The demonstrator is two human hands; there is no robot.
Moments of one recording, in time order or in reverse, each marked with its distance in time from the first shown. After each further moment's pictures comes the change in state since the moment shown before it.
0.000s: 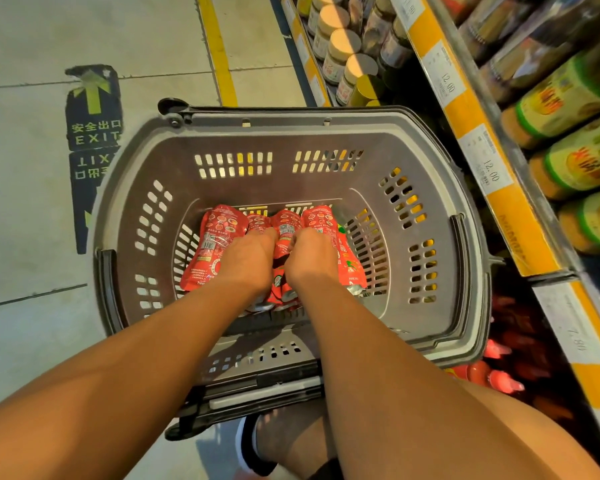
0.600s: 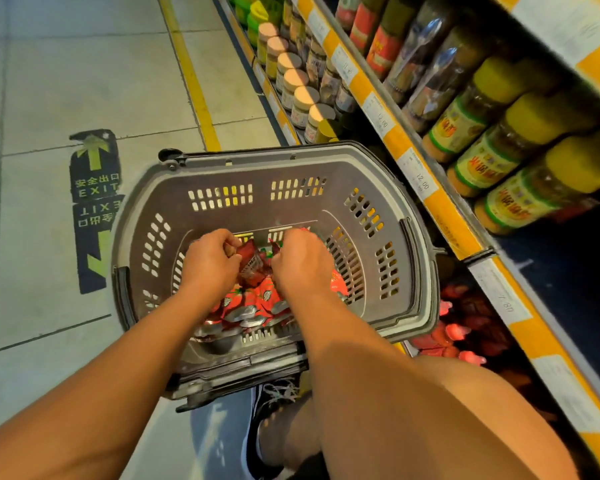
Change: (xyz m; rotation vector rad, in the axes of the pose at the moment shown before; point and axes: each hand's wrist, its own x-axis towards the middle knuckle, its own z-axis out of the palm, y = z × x) left_hand -0.040 -0.018 -0.050 -0.442 0.399 -0.099; right_hand -0.047 -0.007 -0.045 -0.048 0.279 -0.082
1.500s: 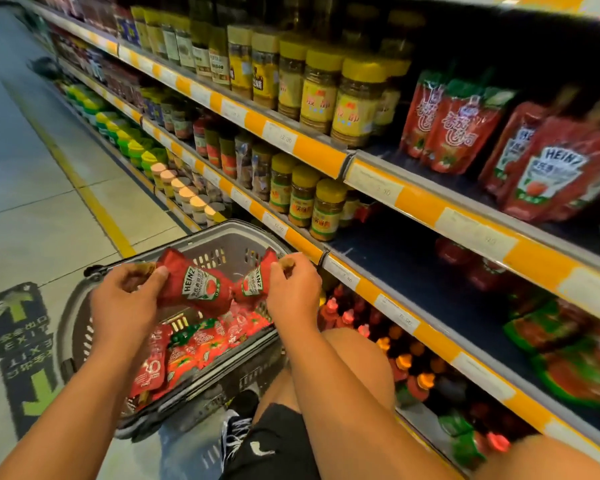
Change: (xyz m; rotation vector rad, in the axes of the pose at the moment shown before) left_hand -0.107 0.123 -0.112 -0.661 0.145 0.157; right_hand -0.142 0.080 -0.149 0.836 0.596 0.293
